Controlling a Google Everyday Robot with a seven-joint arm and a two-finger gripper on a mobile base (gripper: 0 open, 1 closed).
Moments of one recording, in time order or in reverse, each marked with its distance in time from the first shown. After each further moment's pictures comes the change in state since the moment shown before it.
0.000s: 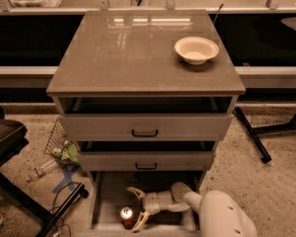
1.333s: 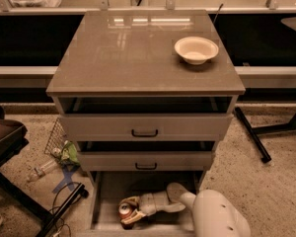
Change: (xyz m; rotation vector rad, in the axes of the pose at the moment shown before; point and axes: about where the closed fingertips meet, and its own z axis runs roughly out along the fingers) arm 0.005 0.002 0.023 -0.035 -0.010 0.044
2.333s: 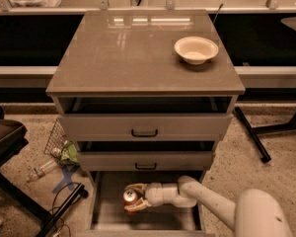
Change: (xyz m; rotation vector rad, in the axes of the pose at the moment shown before) arm -0.113 -0.012 -0.040 0.150 -0.028 -0.086
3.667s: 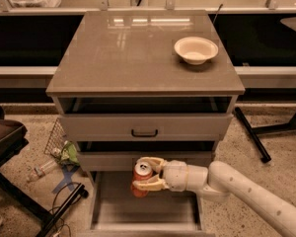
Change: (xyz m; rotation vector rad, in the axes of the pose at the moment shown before) arm -0.270 0.001 -0.082 0.207 -0.072 0.079
